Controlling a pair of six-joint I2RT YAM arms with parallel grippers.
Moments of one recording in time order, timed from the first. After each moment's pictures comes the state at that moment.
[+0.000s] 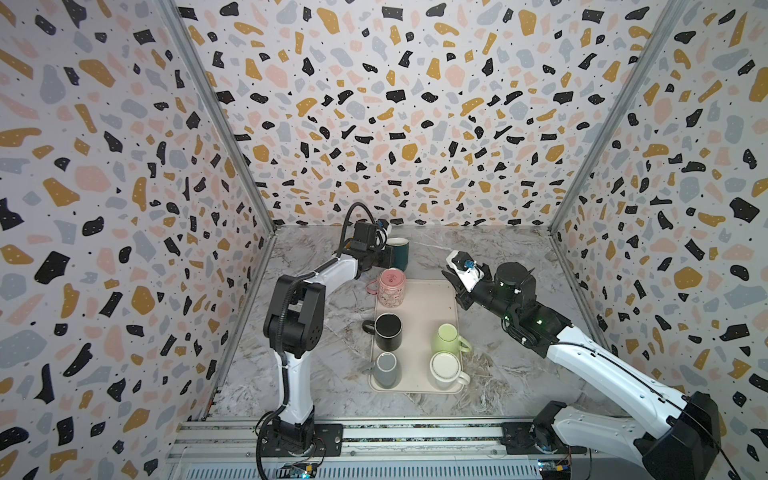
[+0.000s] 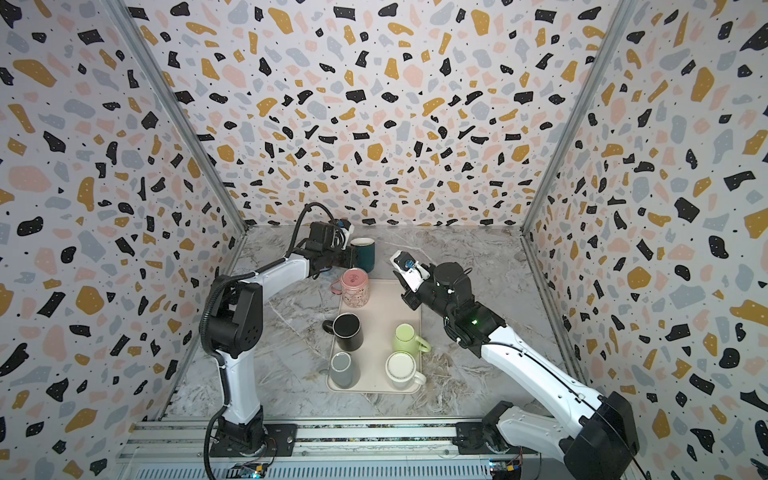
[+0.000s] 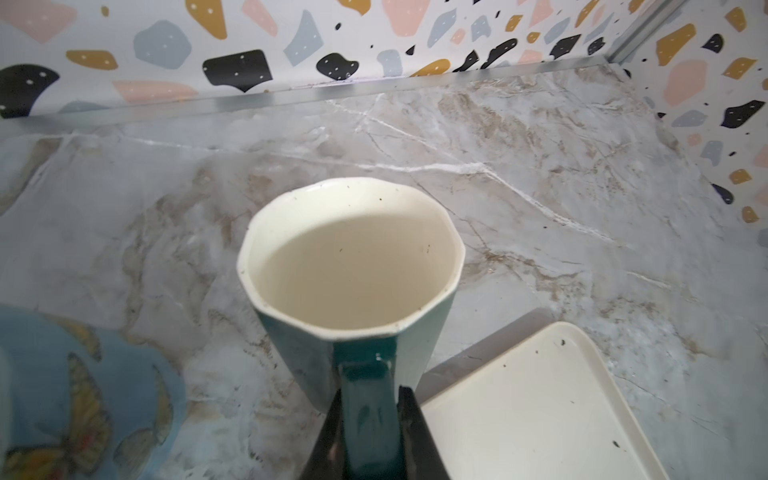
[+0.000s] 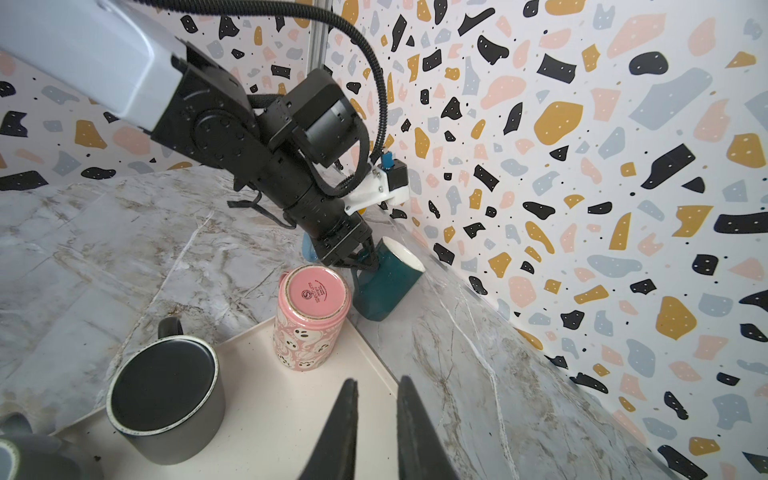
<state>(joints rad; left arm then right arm) -0.33 2.03 1.48 -0.13 0.29 -0.13 0.67 1.12 0.92 -0.02 -0.08 -0.31</state>
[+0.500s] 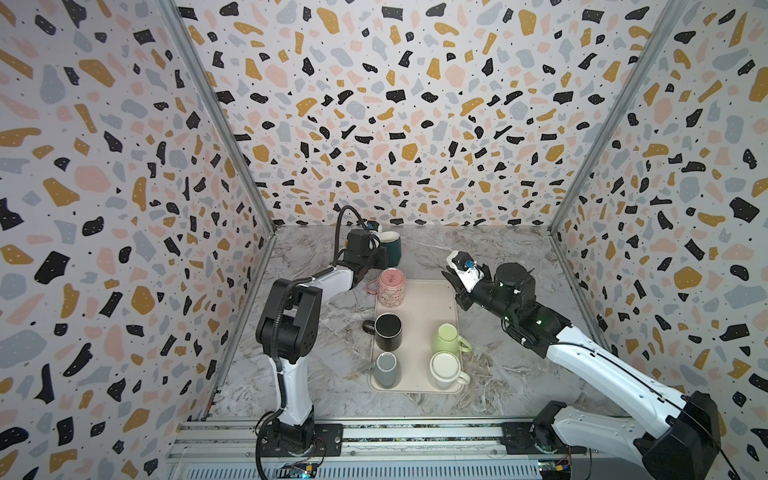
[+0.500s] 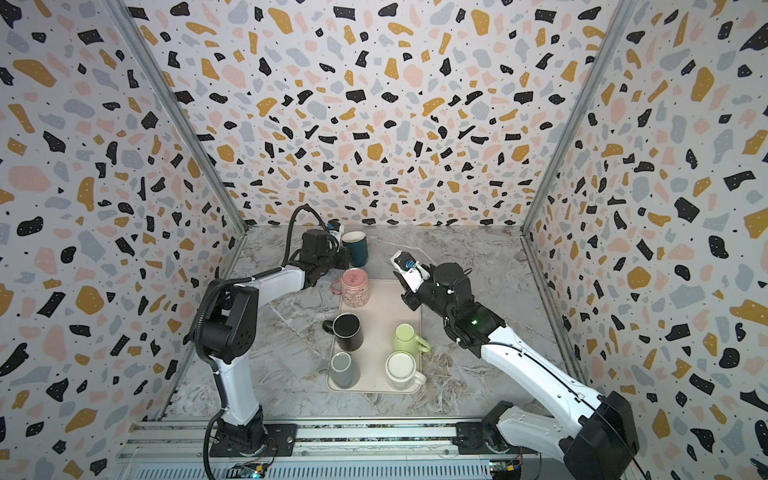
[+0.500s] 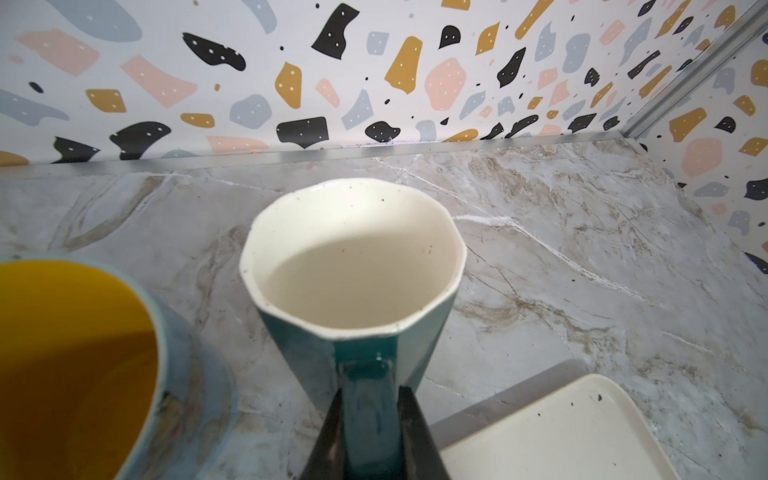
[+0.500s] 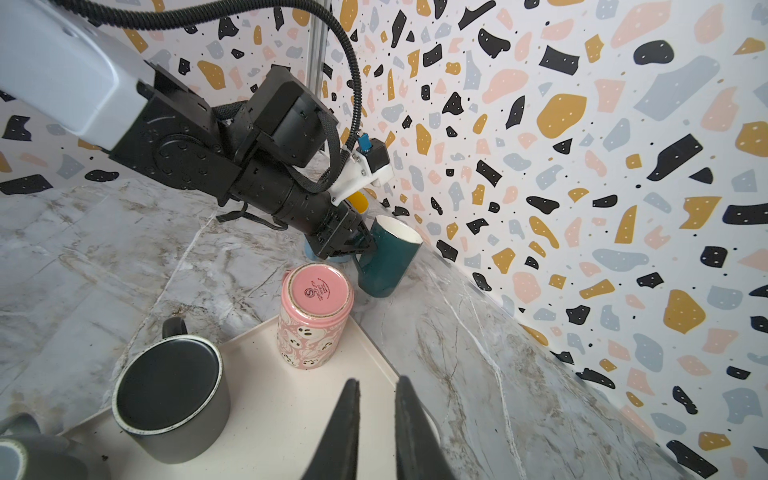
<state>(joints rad) -0.32 1.96 1.29 0.13 0.20 -0.17 0.67 1.12 0.91 -0.02 -0.09 -0.29</state>
